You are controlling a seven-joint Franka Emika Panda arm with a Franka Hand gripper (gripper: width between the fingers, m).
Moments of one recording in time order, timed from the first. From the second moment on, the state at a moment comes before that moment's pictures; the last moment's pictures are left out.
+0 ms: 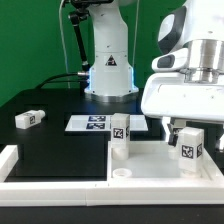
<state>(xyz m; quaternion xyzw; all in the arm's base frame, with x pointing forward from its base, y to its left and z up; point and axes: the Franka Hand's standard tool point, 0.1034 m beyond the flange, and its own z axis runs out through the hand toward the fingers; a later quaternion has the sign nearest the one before) 0.620 0.123 0.071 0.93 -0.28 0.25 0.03</state>
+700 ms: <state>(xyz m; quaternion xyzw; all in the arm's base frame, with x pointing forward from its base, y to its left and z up) 0.648 0.097 0.117 0.94 -0.25 0.23 -0.01</state>
